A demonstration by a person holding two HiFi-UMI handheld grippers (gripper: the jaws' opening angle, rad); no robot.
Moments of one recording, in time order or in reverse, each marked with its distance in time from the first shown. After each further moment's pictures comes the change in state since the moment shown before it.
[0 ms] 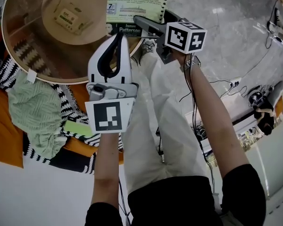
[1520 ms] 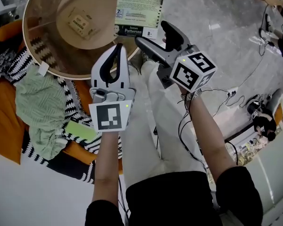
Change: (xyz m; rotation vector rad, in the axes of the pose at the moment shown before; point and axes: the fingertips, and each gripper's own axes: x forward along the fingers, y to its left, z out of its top) left arm -0.073 -0.015 0.052 0.046 -0.087 0.024; right arm -0.127 0.153 0.054 -0.170 -0.267 0.099
